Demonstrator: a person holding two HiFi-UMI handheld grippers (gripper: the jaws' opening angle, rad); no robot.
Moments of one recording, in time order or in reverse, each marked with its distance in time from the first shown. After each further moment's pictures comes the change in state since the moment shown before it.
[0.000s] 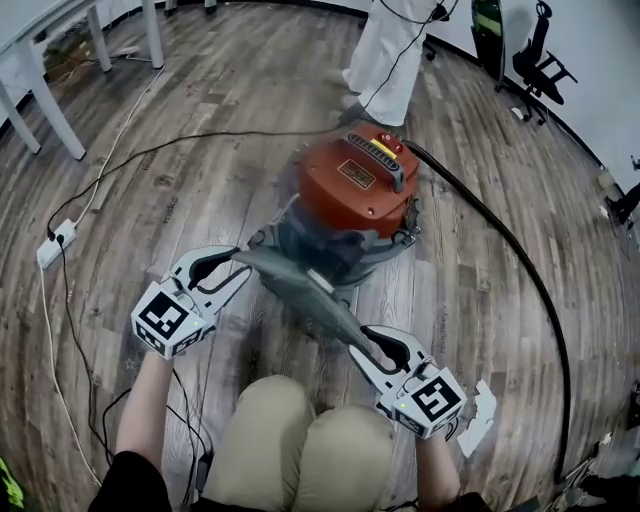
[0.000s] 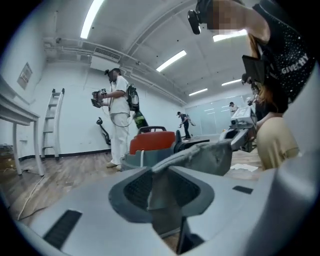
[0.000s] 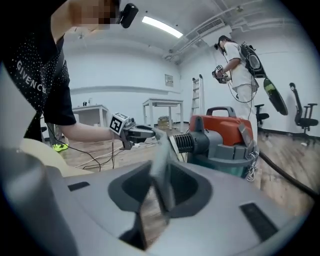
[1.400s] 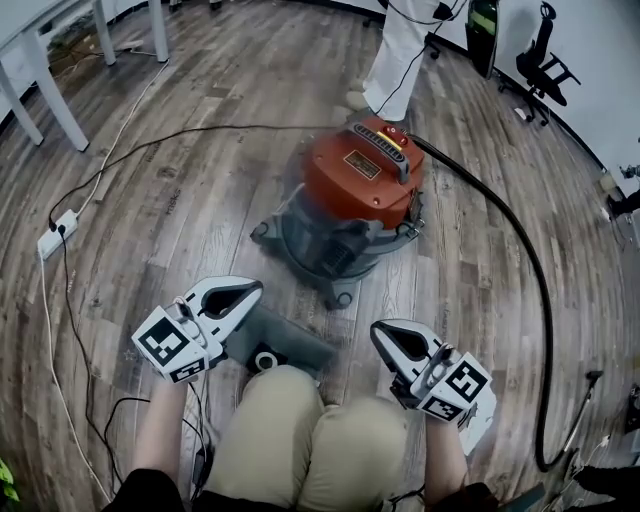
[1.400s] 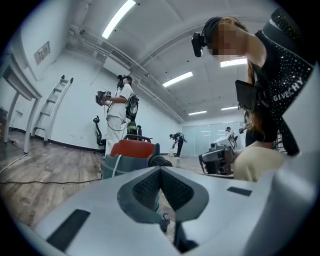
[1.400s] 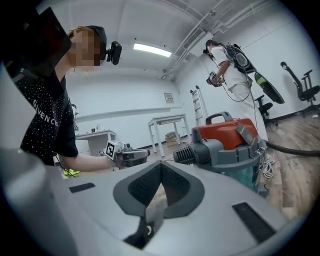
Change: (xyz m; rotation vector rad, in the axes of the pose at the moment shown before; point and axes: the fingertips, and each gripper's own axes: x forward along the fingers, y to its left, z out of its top) left arm -0.021 -0.066 0.012 -0.174 -0.155 -0.111; right arm -0.024 -0.007 0.018 0.157 -0.210 0.149
